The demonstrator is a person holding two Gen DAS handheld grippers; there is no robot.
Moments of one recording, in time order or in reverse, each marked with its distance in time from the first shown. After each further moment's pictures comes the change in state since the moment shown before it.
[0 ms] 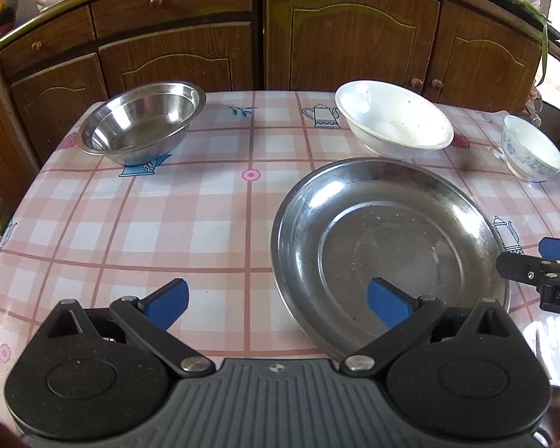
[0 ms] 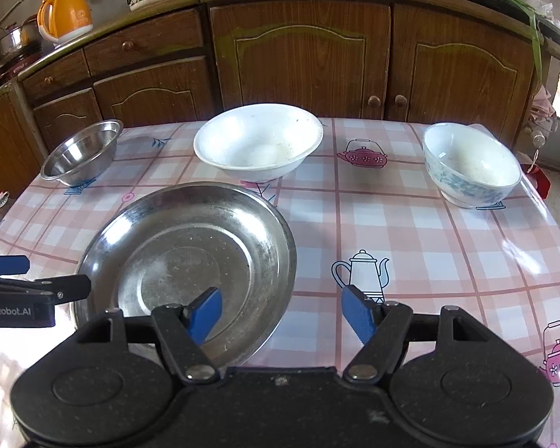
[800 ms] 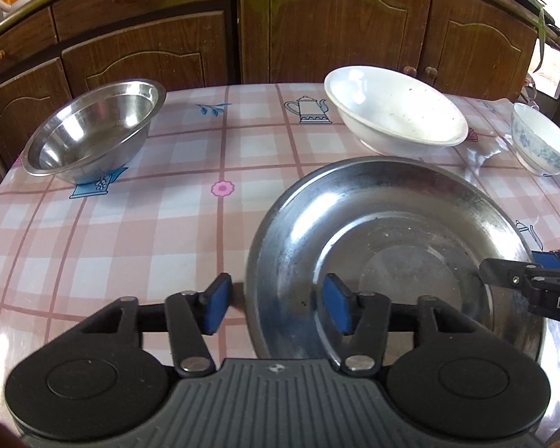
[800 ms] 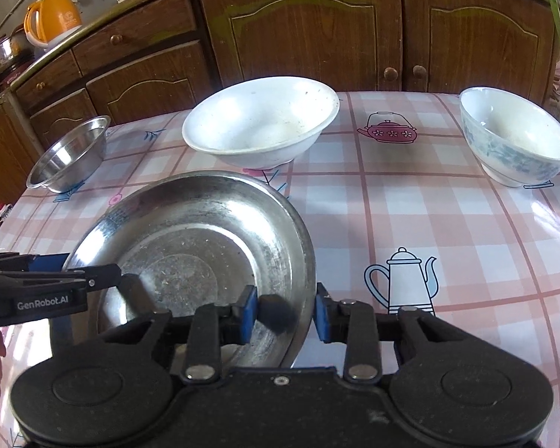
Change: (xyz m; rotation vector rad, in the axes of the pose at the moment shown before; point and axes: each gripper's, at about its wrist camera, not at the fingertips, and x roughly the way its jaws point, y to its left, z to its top) left arm 0.048 -0.007 0.016 0.065 -0.010 -0.046; right arm 0.054 -0.003 0.005 0.057 0.028 0.064
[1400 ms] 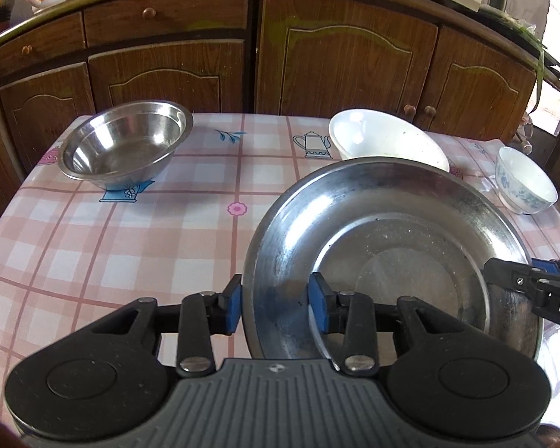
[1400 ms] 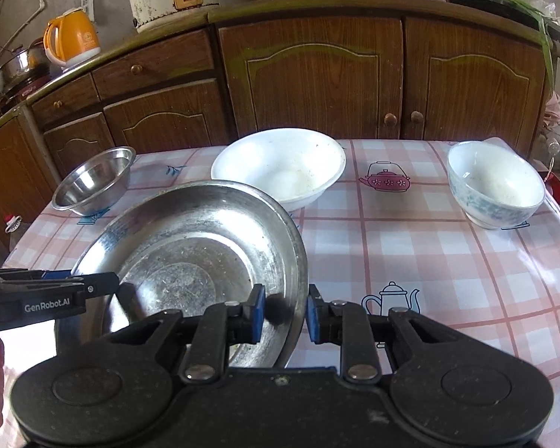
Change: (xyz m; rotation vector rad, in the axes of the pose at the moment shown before) left arm -0.046 0.009 0.003 -0.094 -0.064 -0.008; right arm -0.053 0.016 0.010 -0.036 -0.103 -0.011
